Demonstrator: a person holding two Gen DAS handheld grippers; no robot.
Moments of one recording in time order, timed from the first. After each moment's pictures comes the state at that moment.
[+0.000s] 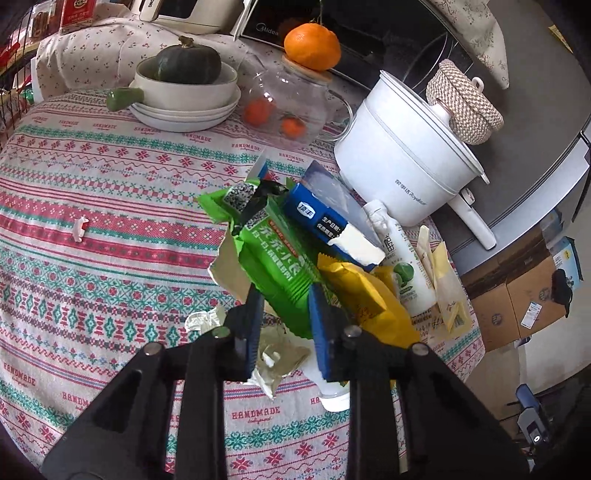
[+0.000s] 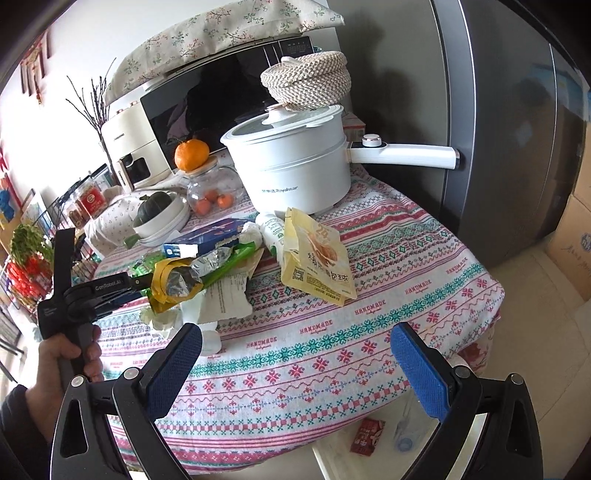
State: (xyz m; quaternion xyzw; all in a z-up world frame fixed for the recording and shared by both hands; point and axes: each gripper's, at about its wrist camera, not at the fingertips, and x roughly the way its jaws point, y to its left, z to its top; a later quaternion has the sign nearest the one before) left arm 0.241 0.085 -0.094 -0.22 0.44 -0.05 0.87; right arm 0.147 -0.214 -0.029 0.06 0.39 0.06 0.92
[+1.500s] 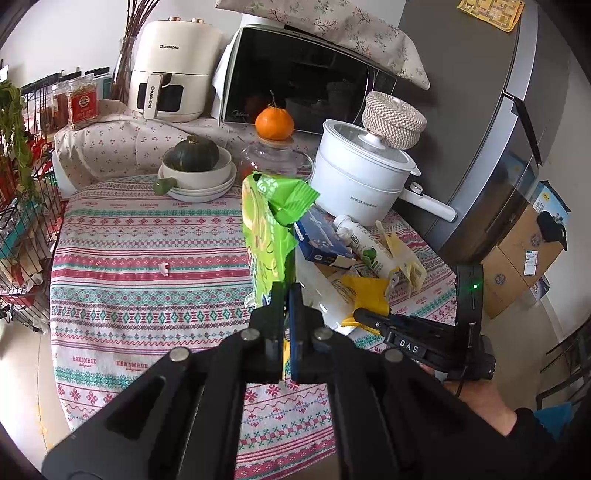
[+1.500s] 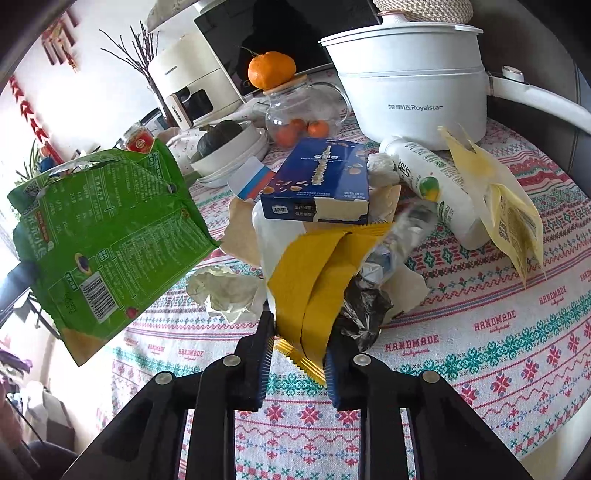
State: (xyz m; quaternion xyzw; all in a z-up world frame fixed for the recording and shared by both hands) left arm 0.114 0.119 -0.005 -0.11 0.35 -0.07 0.93; right arm 0.217 -0.102 -0.107 0.08 0.45 0.23 0.86
